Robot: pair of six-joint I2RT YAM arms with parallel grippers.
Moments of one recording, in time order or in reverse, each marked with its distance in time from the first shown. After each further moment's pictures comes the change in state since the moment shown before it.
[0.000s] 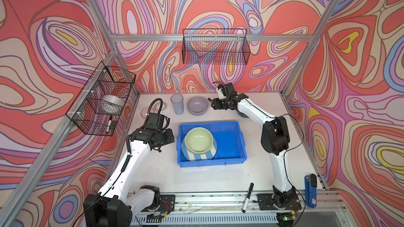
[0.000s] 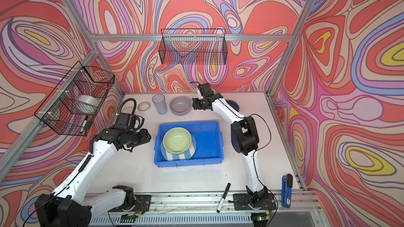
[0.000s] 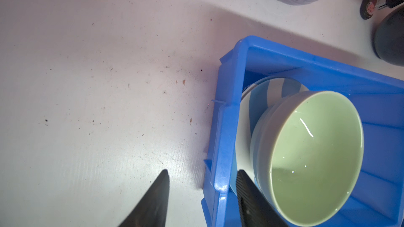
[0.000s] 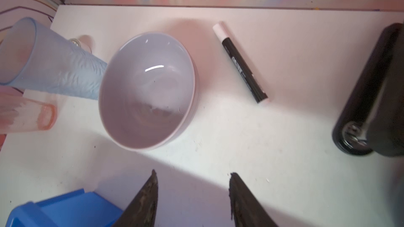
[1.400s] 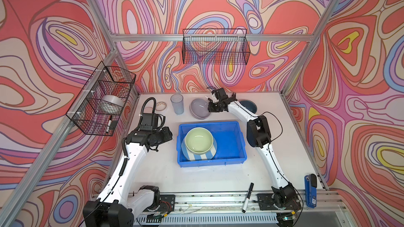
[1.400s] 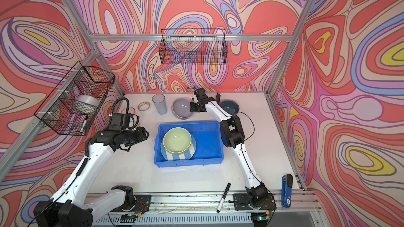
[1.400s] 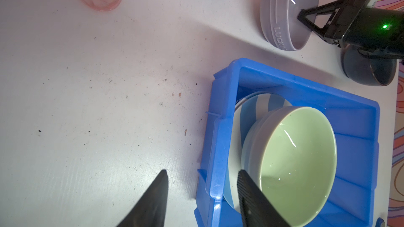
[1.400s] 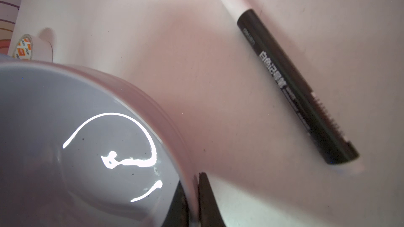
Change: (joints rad) left arm 0.072 -0.039 -0.016 0.045 0.076 0.003; right arm -0.003 0.329 0.285 -0.026 -0.081 0.052
